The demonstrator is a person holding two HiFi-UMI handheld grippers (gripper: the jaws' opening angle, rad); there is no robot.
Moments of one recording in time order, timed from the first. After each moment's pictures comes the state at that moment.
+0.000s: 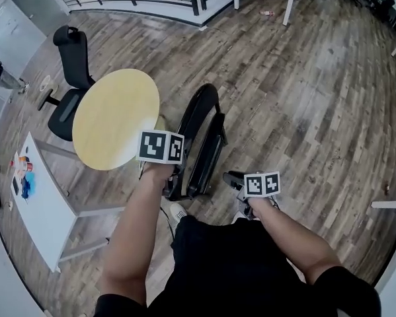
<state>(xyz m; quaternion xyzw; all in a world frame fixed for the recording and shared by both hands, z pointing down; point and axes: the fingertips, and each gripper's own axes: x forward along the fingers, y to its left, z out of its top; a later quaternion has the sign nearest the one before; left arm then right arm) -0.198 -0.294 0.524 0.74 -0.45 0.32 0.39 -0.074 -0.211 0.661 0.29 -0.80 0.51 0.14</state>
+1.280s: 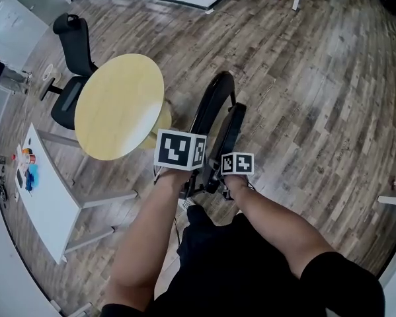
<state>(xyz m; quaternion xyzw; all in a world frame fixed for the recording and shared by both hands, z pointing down) -0.175 -0.289 0.528 0.73 -0.46 0.35 0.36 -0.147 -0.237 0.755 0.35 -0.72 0.56 0.21</state>
